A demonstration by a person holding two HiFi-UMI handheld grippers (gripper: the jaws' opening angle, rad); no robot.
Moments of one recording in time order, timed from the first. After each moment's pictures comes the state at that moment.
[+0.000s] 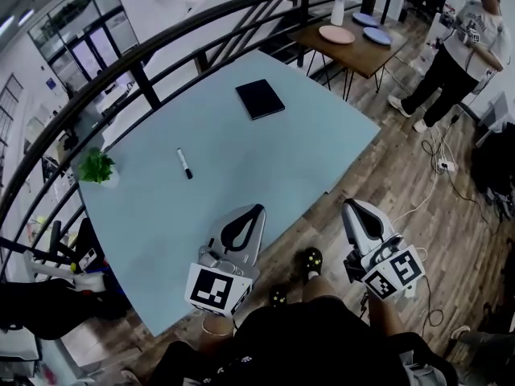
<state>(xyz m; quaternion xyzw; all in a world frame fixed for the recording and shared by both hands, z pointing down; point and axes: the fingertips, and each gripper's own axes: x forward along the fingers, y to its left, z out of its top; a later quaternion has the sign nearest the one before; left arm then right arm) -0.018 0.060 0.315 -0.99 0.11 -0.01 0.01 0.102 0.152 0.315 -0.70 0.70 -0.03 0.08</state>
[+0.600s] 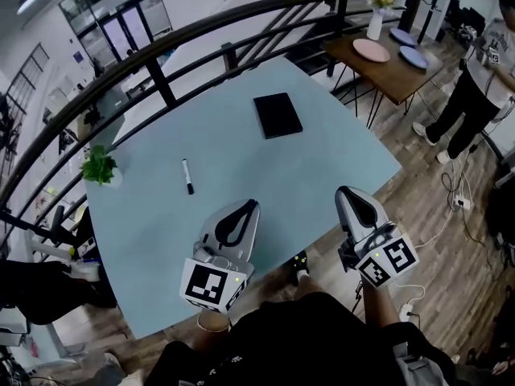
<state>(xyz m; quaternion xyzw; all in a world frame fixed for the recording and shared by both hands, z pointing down) 0.064 -0.034 0.319 -0.98 0.20 -0.02 0.02 0.206 0.025 0.321 -0.64 0.76 -0.03 0.09</state>
